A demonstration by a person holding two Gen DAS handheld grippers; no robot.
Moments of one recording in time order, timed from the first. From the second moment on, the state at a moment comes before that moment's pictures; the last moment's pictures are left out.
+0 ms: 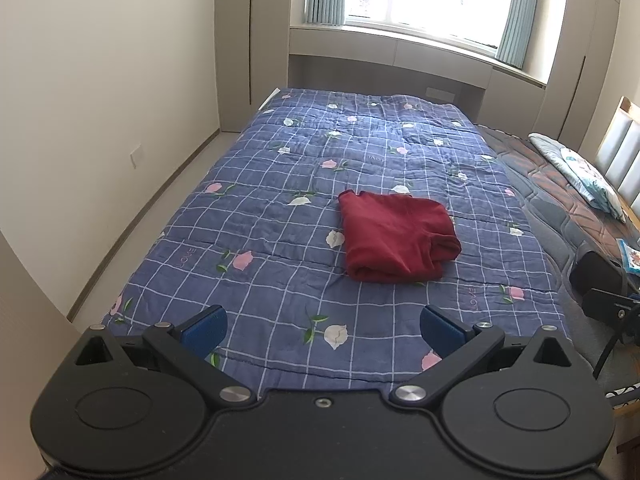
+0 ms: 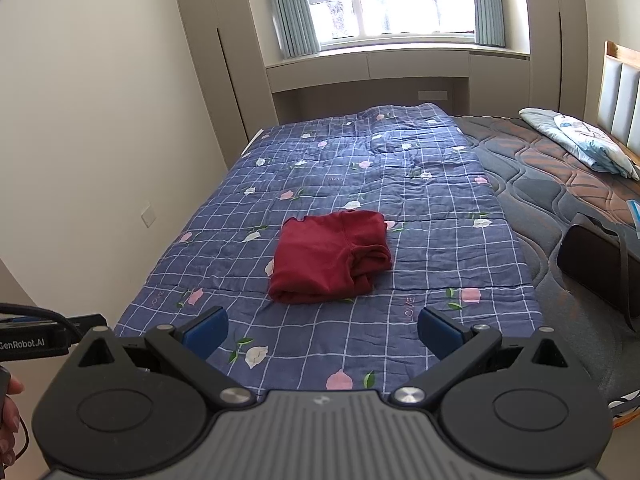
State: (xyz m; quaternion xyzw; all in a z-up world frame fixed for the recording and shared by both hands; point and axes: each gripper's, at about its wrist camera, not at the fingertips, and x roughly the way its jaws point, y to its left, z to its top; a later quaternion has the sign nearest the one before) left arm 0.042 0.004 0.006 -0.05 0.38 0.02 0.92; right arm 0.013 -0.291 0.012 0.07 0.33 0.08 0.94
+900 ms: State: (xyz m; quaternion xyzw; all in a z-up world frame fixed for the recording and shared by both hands) left arm 0.043 0.001 0.005 -0.04 0.38 0.02 0.92; right arm 0.015 -0.292 0.012 0.07 0.34 0.08 0.94
